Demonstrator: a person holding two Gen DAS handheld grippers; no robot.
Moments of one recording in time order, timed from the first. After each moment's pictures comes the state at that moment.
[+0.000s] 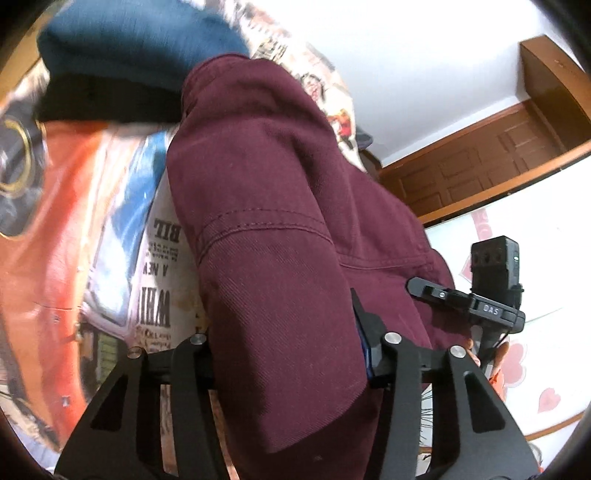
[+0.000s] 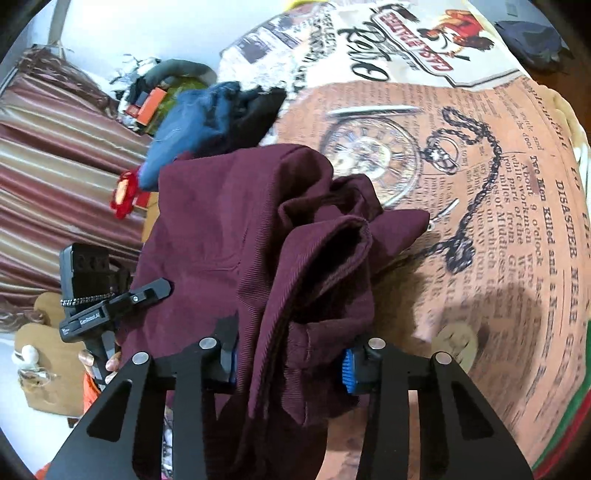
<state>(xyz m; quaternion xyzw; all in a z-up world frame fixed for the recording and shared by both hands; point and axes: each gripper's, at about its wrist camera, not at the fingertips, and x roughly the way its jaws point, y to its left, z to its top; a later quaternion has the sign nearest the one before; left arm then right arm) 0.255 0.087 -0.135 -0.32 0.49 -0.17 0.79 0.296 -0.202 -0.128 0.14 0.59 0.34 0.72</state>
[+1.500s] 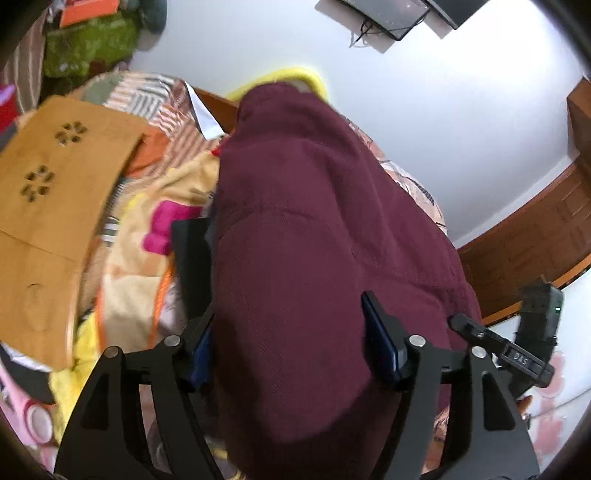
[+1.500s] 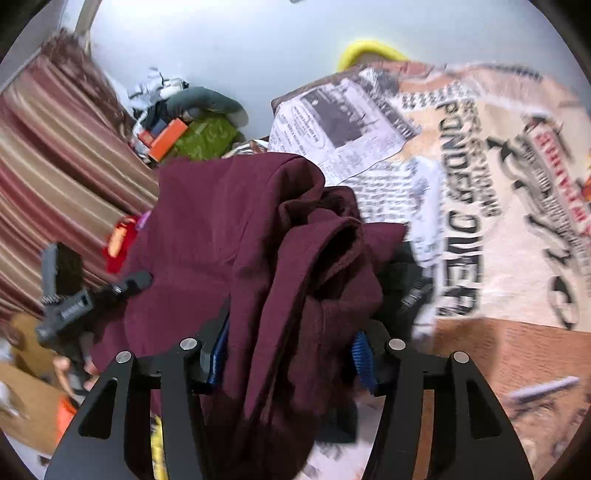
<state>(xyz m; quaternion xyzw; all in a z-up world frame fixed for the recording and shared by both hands) 0.434 0.338 -0.135 -0.28 0.43 -0.01 0.86 0.461 0.028 -0.122 0.07 0.49 0.34 0.80</state>
